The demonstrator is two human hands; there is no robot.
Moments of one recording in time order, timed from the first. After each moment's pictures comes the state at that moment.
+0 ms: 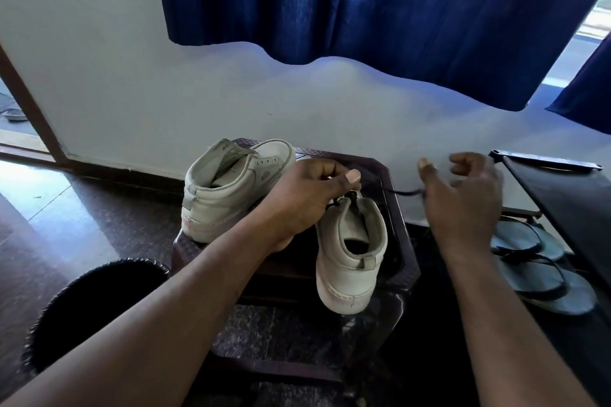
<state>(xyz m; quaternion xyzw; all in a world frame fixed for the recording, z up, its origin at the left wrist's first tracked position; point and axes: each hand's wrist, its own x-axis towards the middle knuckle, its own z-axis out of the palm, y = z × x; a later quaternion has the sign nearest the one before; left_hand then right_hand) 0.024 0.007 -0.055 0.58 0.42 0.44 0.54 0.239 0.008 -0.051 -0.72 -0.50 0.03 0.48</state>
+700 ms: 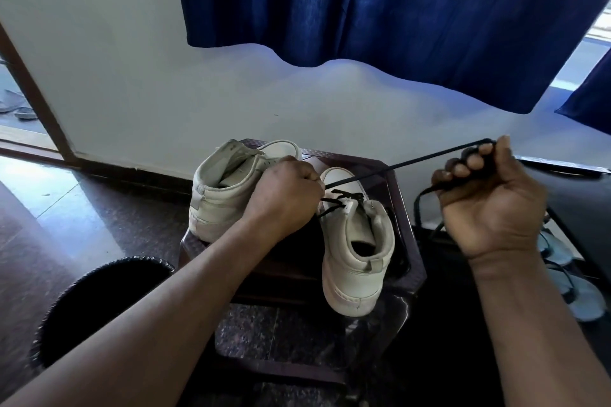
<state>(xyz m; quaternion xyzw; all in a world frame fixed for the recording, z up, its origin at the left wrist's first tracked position) 0.003 0.016 -0.060 0.62 0.62 0.37 0.30 0.248 0.004 -0.024 -0.28 -0.35 0.56 0.70</state>
